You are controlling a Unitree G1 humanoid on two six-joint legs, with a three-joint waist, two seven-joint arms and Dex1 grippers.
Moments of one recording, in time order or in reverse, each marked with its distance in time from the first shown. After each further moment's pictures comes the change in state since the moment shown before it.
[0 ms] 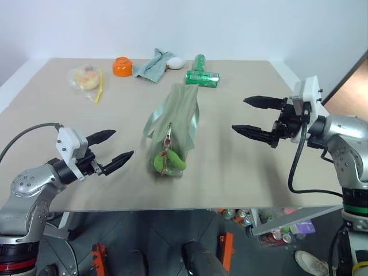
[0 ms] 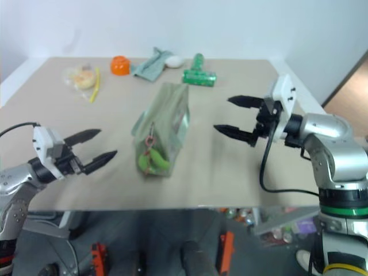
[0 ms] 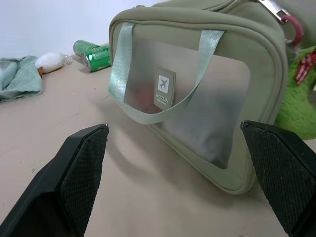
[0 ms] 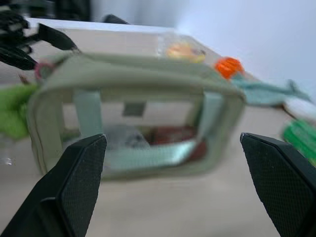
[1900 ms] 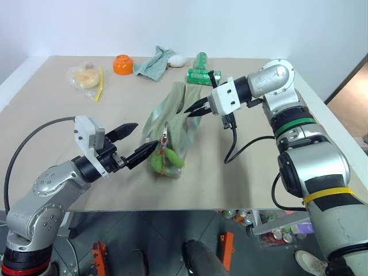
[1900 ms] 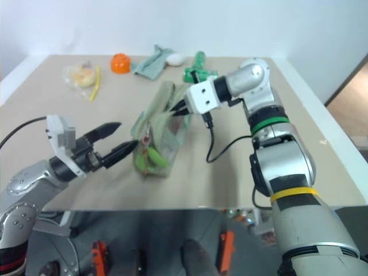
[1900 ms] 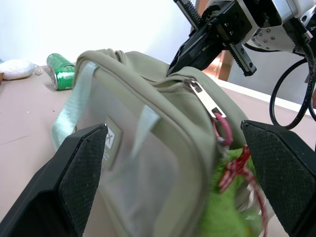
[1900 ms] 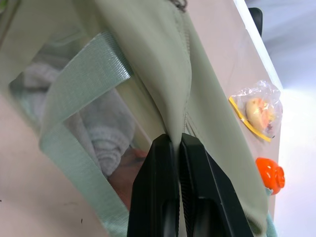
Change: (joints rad) left arm -0.061 -0.073 -0.055 -0.261 -0.249 0.283 0.310; right arm -0.788 0.390 0.327 1.168 -0.592 -1.266 0.389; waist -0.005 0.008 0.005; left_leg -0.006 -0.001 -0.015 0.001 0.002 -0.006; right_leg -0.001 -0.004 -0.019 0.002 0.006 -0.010
